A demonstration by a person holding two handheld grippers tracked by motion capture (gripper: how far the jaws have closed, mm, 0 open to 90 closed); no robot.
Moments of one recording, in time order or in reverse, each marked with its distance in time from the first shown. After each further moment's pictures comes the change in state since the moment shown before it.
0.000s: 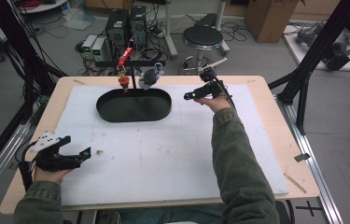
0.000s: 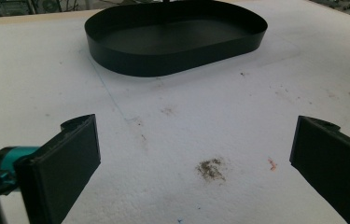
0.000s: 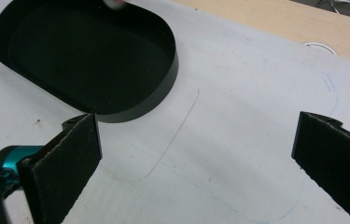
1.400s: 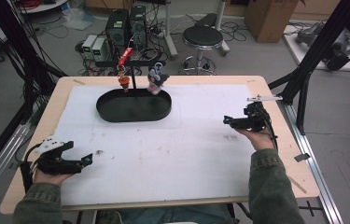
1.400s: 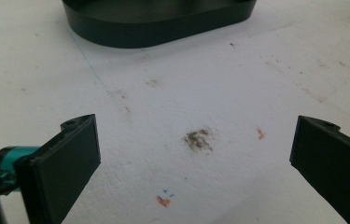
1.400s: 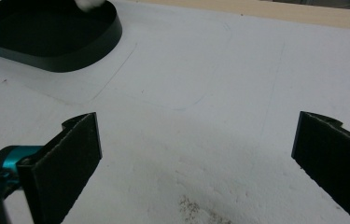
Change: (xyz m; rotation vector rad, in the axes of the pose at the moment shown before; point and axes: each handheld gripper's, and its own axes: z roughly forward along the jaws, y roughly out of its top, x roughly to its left) left arm -0.006 -0.008 0.000 0.107 -0.047 0.013; right arm -0.046 -0.138 -0.082 -0.232 -0.111 0.056
